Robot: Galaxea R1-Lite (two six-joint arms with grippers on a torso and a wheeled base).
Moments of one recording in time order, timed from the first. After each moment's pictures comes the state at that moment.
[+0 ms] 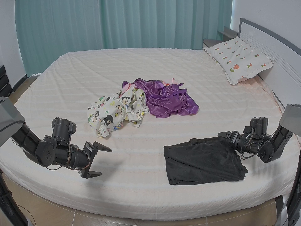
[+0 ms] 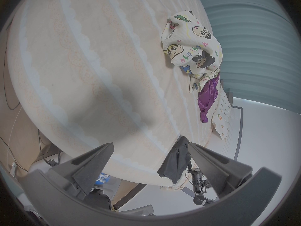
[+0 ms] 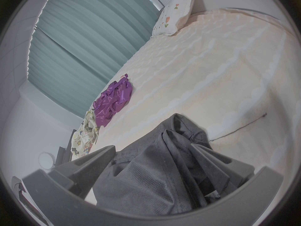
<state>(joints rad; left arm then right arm) -0.17 1.94 -0.72 -0.37 -0.48 -1.19 0.03 2.19 -0.73 -0.94 0.28 0.63</state>
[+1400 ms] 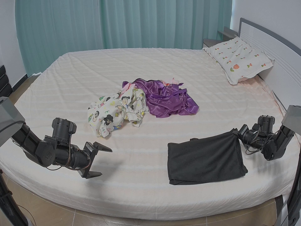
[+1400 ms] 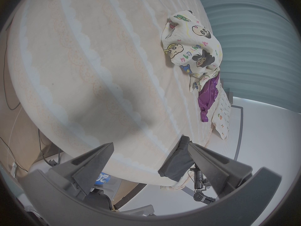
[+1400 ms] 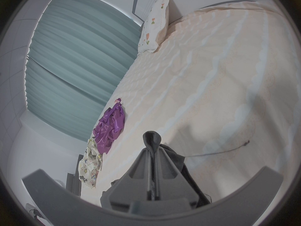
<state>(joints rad) -0.18 1.95 -0.71 -0.37 -0.48 -1.18 -0.08 2.23 -0.76 -1.05 0.28 0.82</state>
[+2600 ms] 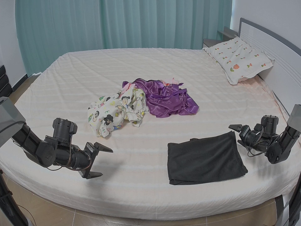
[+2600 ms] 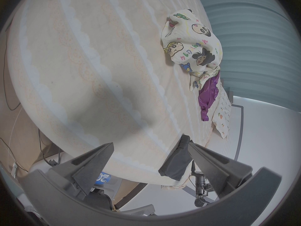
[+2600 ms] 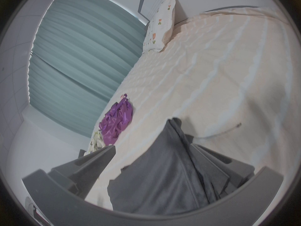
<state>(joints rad) -0.18 1.95 -0.71 -0.37 -0.48 -1.18 -0.05 2.13 -0.64 -1.07 0.28 0.80</state>
